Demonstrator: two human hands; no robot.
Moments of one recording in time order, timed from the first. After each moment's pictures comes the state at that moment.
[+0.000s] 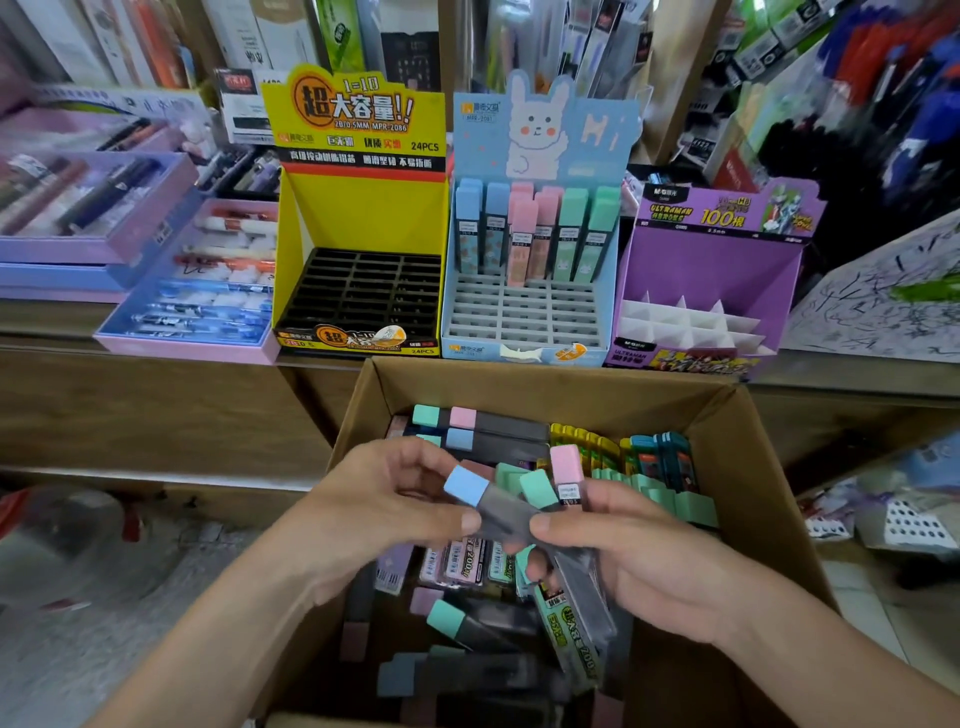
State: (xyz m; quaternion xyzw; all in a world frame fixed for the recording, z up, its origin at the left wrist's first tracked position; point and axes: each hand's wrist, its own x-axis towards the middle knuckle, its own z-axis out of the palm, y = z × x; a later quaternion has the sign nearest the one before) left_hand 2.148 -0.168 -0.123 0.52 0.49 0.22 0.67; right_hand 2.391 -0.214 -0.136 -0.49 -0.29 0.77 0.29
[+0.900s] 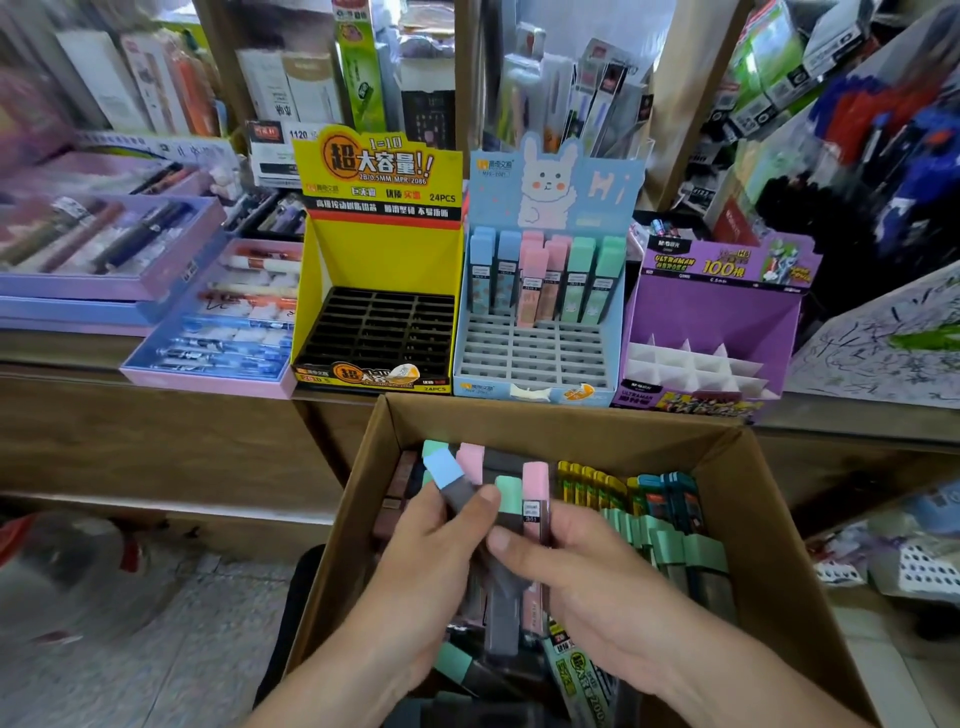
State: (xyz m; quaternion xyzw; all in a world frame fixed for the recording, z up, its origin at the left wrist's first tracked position) left_hand 2.197 -0.192 -0.139 0.36 0.49 0.39 0.69; right_hand 2.342 -0.210 -0.127 -0.50 -0.31 0.72 0.38
